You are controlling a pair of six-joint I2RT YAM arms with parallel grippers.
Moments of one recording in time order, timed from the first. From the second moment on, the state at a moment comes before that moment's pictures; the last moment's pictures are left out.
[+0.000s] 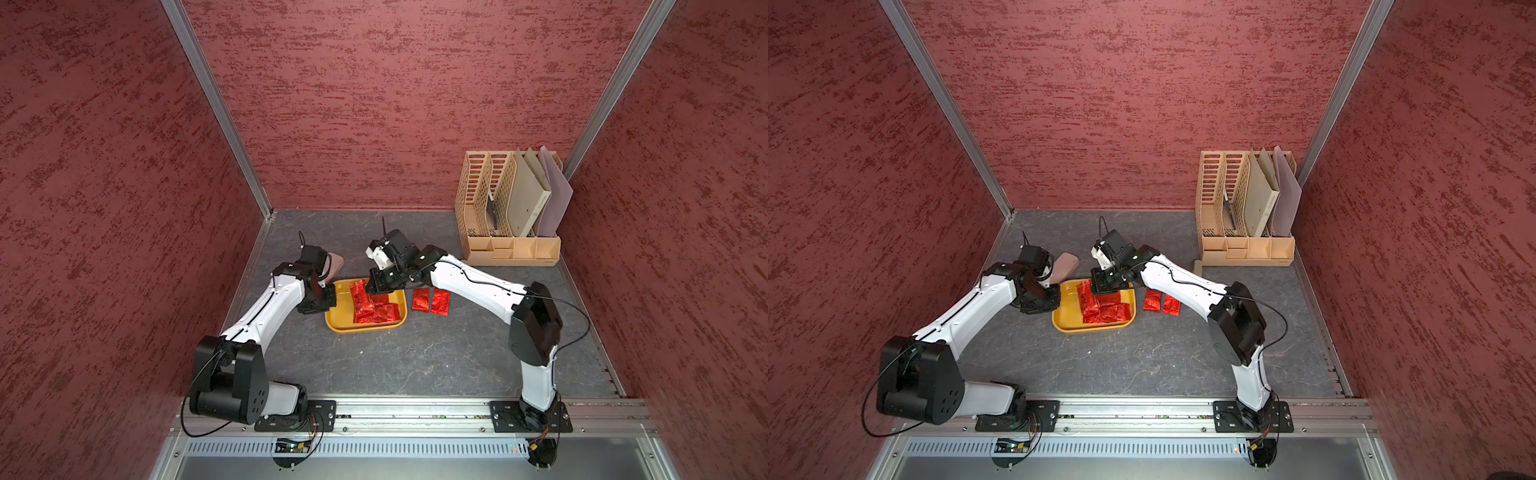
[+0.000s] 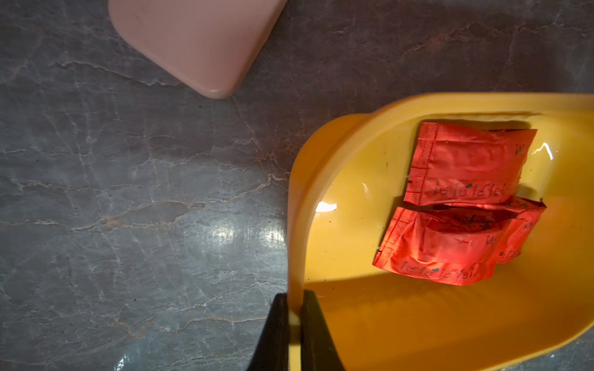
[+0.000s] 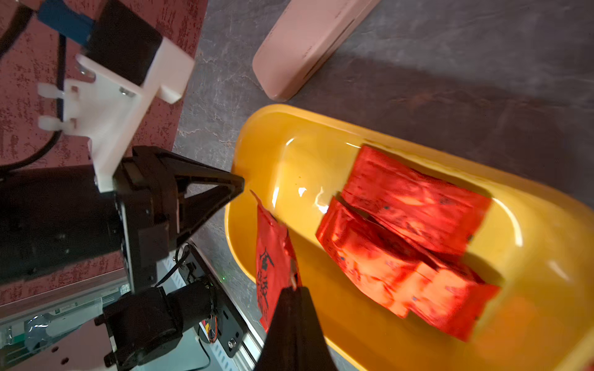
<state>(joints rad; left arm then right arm) -0.15 1.38 0.99 -0.96 0.05 -0.32 0.80 1.91 1.66 -0.68 -0.39 0.56</state>
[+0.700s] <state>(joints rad) -0.15 1.37 0.99 -0.96 0.05 -0.32 0.19 1.55 1.18 -0.88 -0.35 0.33</state>
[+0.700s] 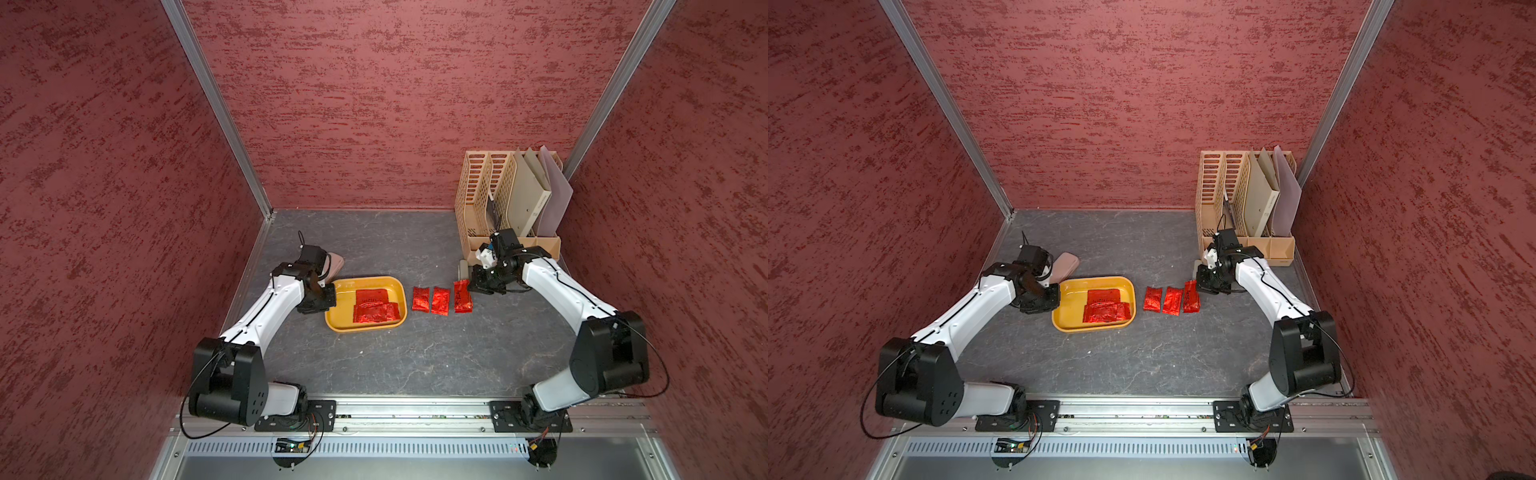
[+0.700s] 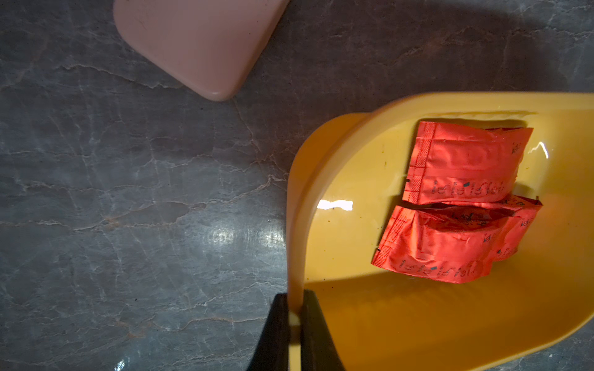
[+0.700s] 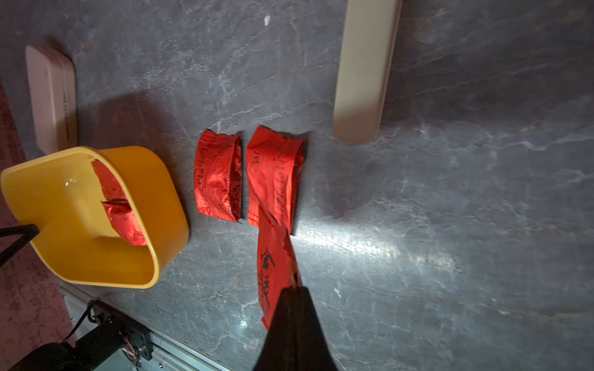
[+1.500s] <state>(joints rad) -0.15 1.37 0.99 -0.96 0.07 -0.32 0.06 1.88 1.30 -0.86 -0.29 0.30</state>
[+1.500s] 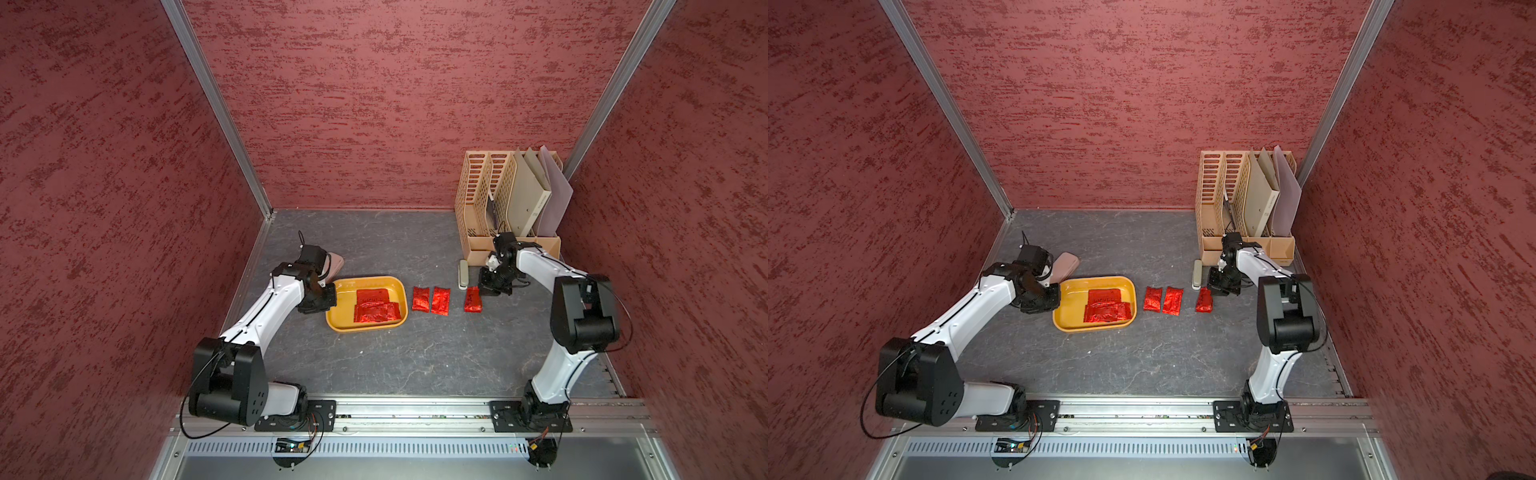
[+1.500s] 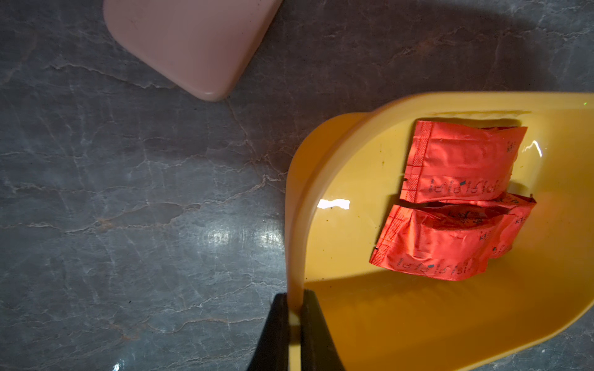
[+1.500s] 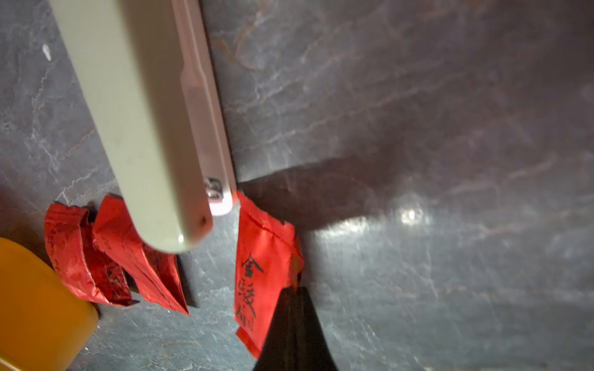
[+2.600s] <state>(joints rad) -0.15 1.37 0.99 -0.96 0.07 -0.32 0.10 1.97 1.42 -0.92 -0.31 0.17</state>
